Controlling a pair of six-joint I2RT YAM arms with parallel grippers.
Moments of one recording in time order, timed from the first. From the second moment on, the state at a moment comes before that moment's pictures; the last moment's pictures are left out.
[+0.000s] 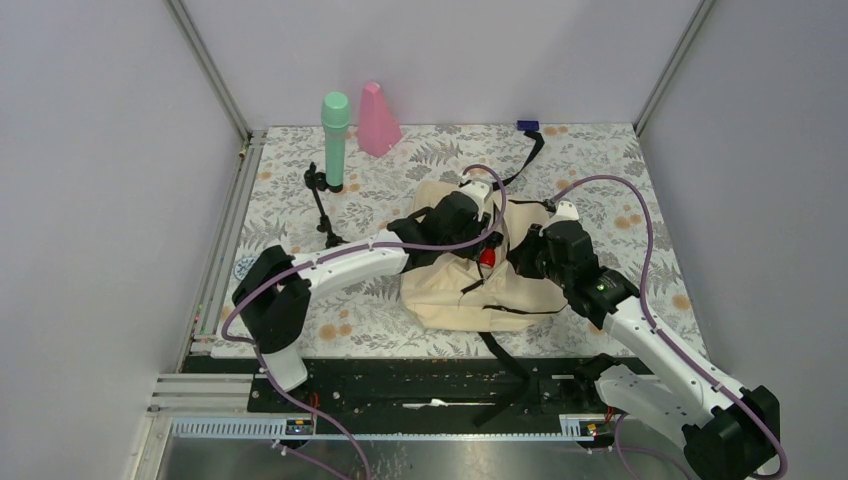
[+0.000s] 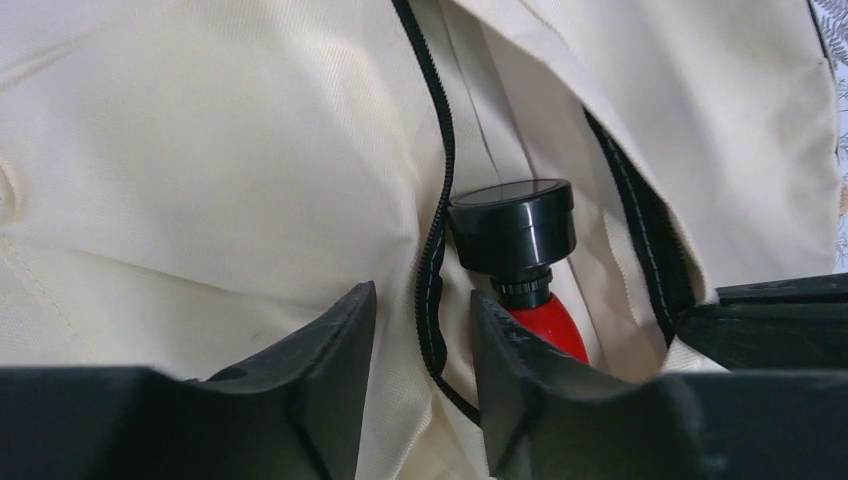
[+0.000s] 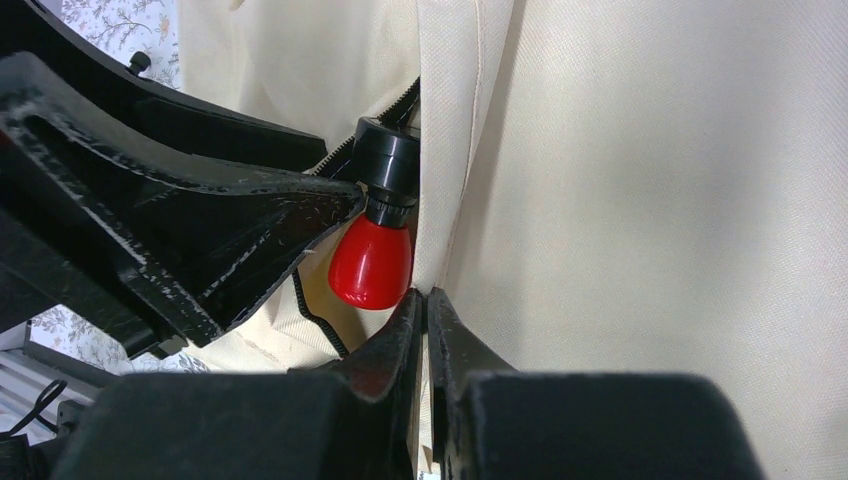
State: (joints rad) left arm -0.94 1.74 1.31 -0.21 -0.14 -0.37; right arm 0.51 0.90 0.67 -0.34 0.06 0.59
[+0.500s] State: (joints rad) left arm -0.94 1.68 1.26 -0.20 -0.24 -0.34; right arm 0.51 0.93 0.74 -0.36 0.06 0.57
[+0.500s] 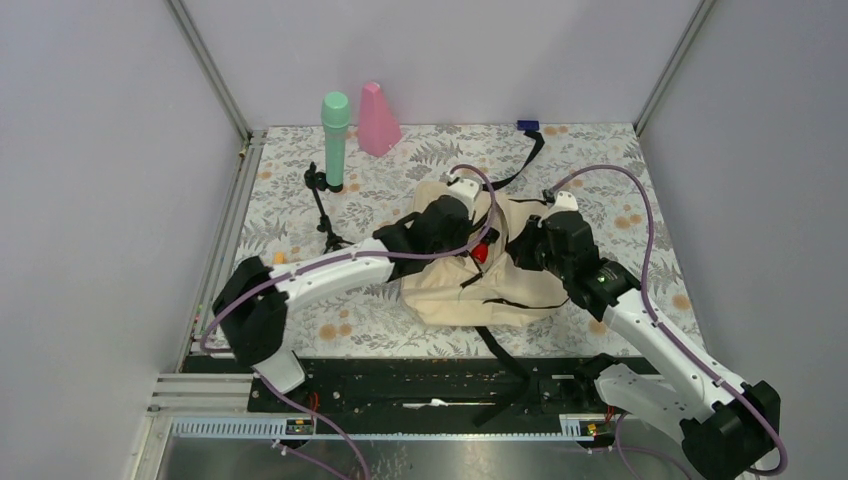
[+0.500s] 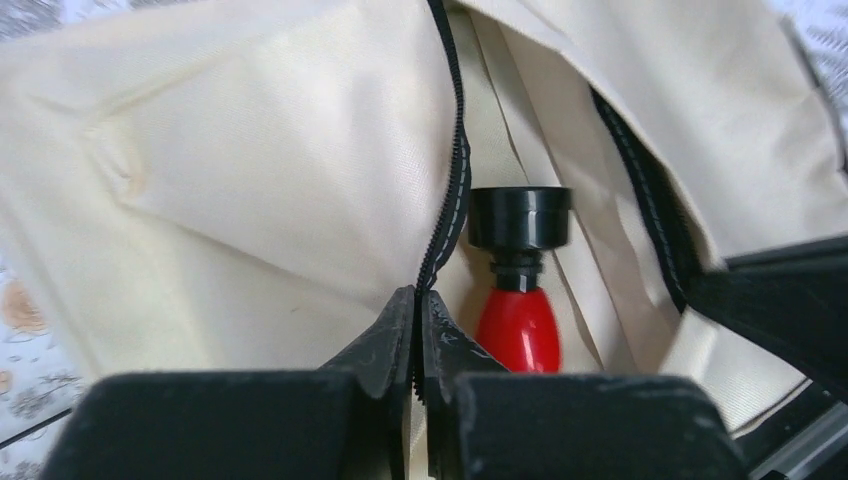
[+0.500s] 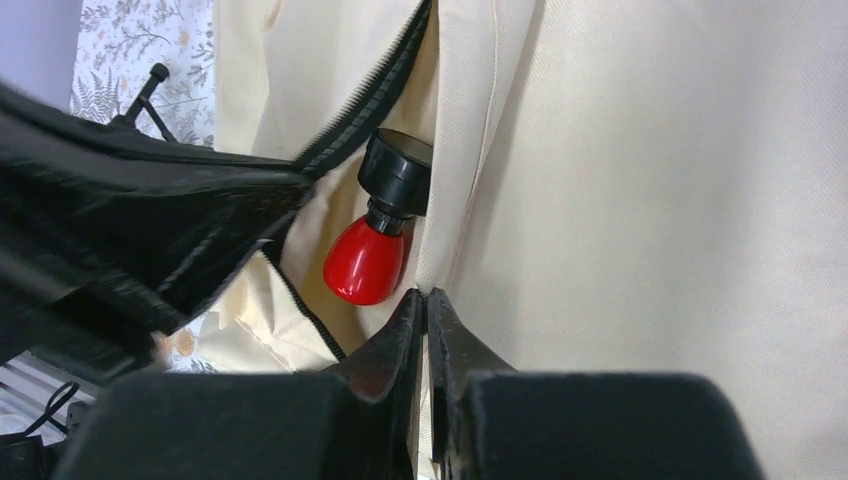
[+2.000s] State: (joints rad) left arm -0.76 1.10 0.77 -0.36 -0.32 -0.58; right arm 0.52 1.02 0.80 -0.28 0.00 0.55
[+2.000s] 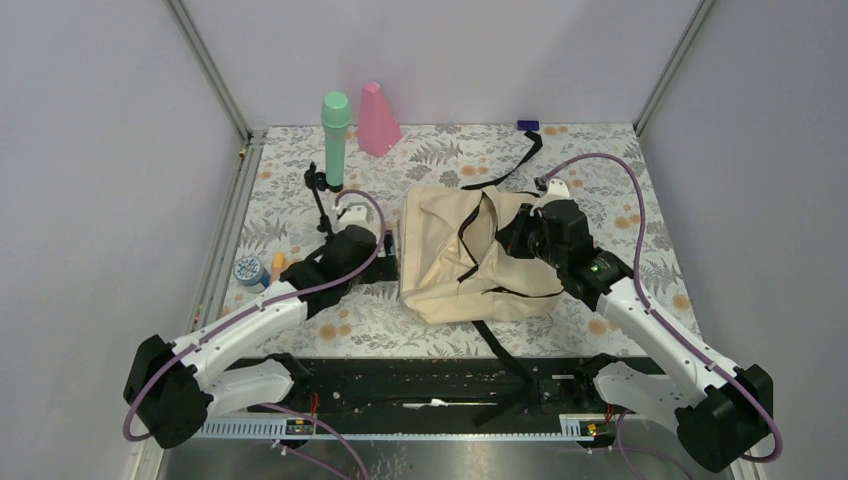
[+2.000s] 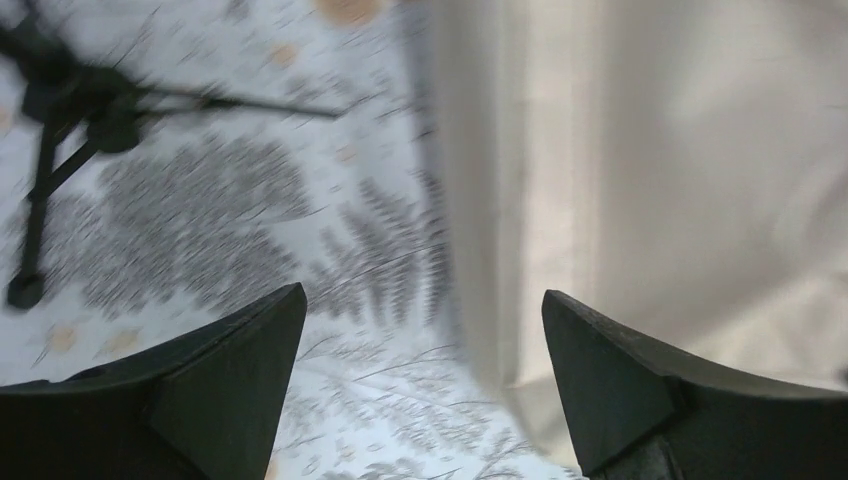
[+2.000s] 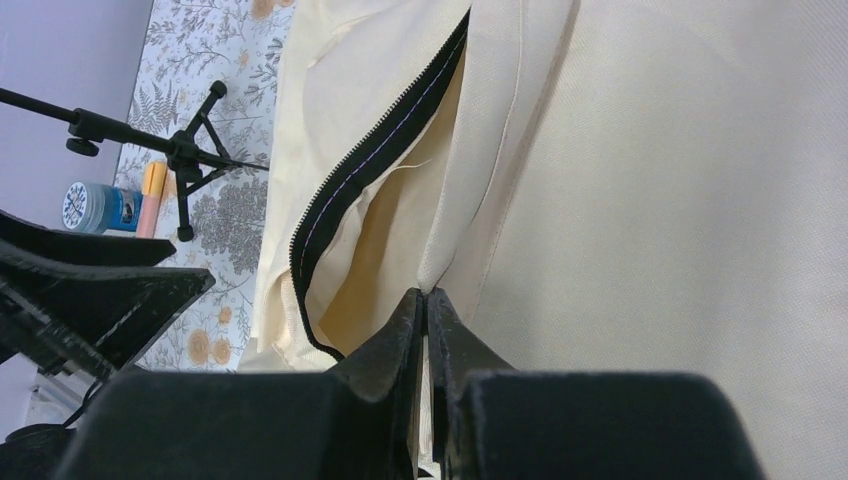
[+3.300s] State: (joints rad) left arm 0.31 1.24 0.76 -0.46 -0.32 -0.55; right arm 0.47 0.93 0.70 -0.17 -0.10 0.56
